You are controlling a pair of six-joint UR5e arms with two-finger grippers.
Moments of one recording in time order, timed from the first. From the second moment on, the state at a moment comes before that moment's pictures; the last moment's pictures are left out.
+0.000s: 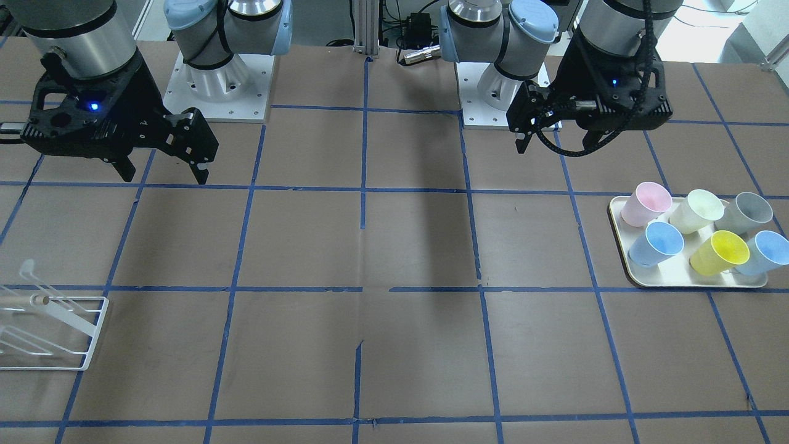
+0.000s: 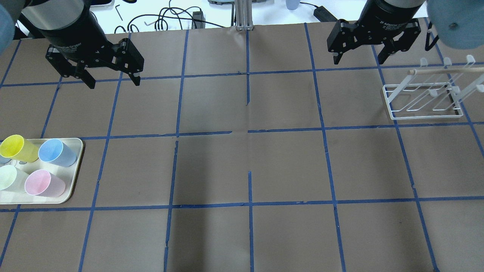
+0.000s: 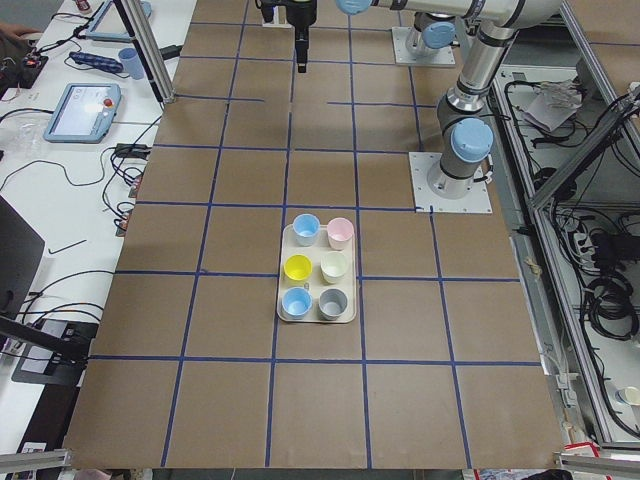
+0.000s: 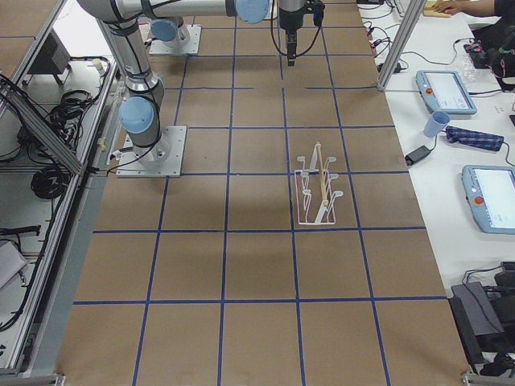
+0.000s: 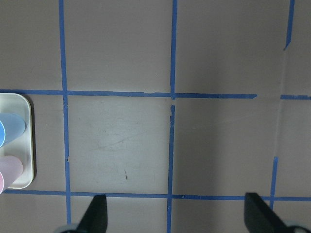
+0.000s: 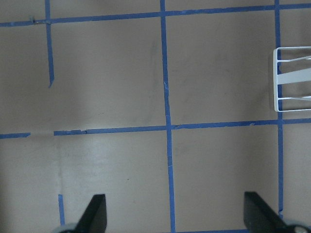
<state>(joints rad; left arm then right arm) -1.55 -1.57 -1.47 -1.66 1.59 -0.01 1.56 -1.52 1.49 -1.64 -1.55 0.04</state>
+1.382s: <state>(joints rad) -1.40 -1.58 -1.49 -1.66 1.56 0.22 1.56 -1.51 1.48 -1.64 -1.55 0.03</state>
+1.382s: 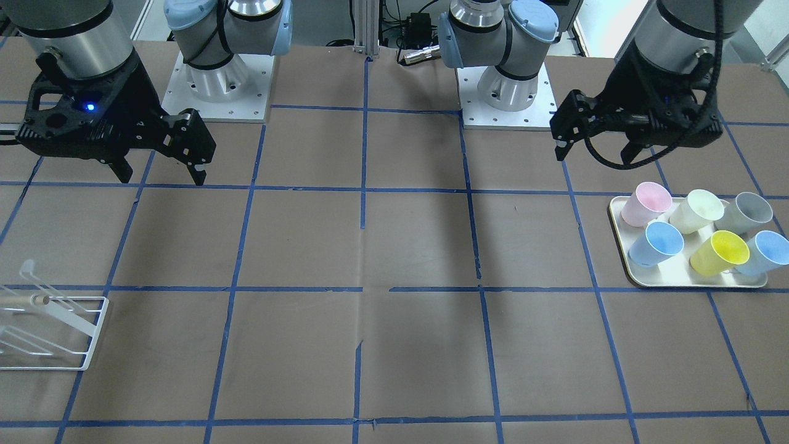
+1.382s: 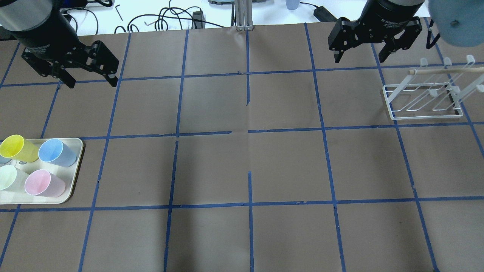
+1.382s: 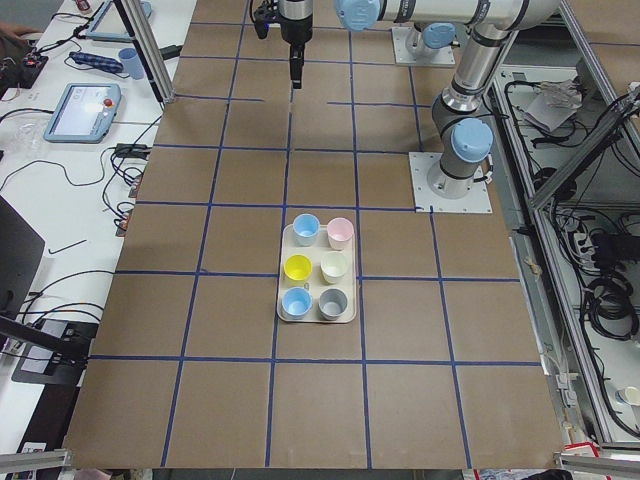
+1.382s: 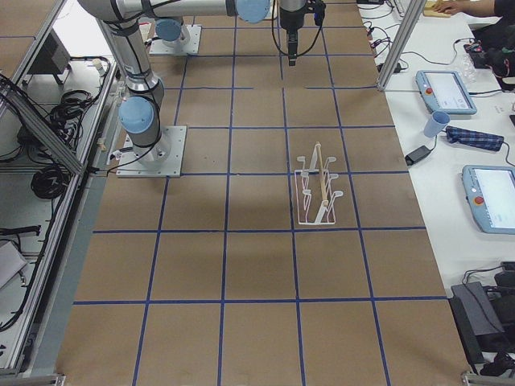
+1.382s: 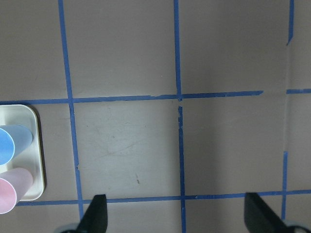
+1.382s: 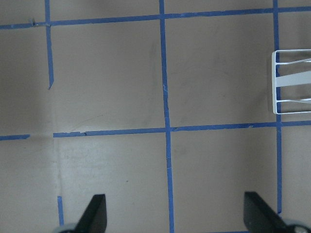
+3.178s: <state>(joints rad) -0.85 -1.90 -1.70 -1.20 1.56 1.15 1.56 -1.52 1.49 -1.64 -1.55 0.03</state>
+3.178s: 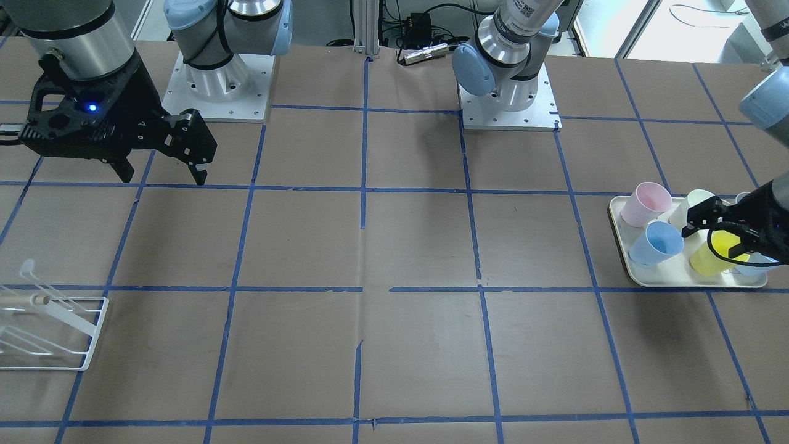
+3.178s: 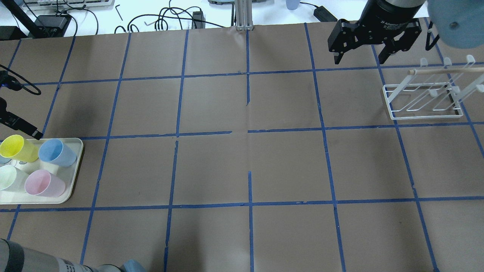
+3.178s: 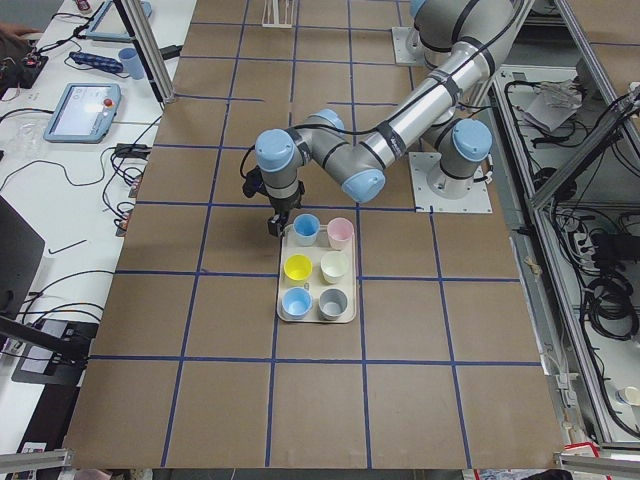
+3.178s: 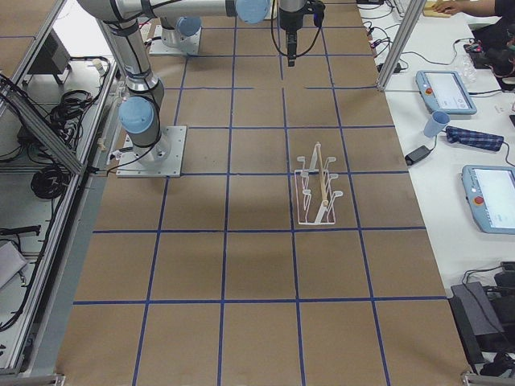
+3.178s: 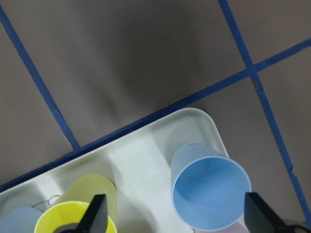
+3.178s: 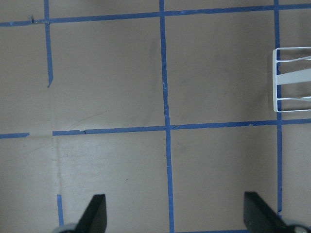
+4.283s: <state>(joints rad) -0.85 -1.91 -1.82 -1.08 1.56 1.19 1.56 -1.52 1.49 -1.64 -1.55 0.03</state>
